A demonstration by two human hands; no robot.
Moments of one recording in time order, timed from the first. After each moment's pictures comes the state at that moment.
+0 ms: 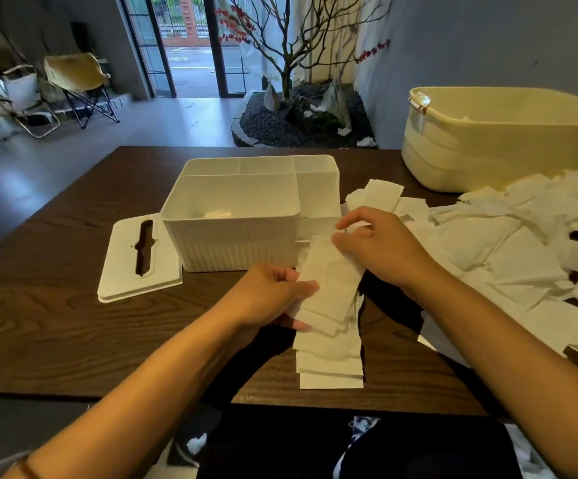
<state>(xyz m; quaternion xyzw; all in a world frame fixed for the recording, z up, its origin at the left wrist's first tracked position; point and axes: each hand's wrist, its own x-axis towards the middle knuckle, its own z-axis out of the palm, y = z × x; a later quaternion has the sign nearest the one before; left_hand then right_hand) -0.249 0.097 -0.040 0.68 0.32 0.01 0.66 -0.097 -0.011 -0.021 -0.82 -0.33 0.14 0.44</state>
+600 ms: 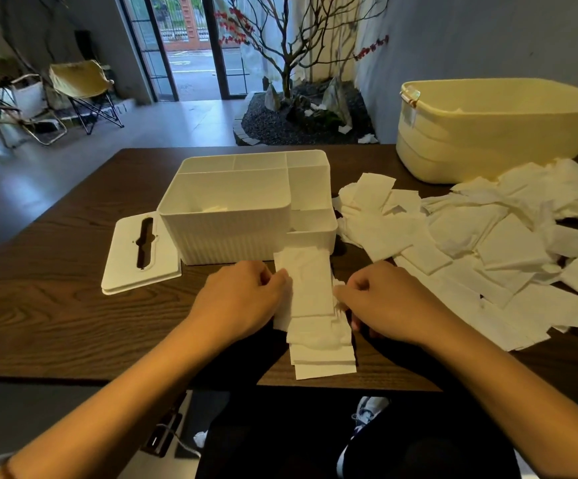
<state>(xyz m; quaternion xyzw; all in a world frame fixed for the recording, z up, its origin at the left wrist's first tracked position) -0.270 0.090 -0.037 0.90 0.36 0.07 0.25 -0.138 -0.063 -0.038 -0.87 -0.37 0.21 0.27</state>
